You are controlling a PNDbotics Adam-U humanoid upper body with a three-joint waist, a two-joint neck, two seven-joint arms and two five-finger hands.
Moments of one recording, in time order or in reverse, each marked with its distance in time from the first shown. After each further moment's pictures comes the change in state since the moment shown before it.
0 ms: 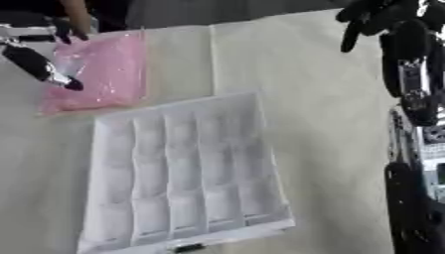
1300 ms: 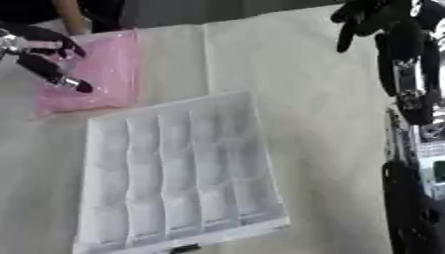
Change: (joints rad) left arm -0.085 -0.056 -0.014 0.172 -0.213 -0.028 0.025; right arm -0.003 -0.004 0.000 0.000 -0.003 0.003 0.010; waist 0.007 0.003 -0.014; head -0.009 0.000
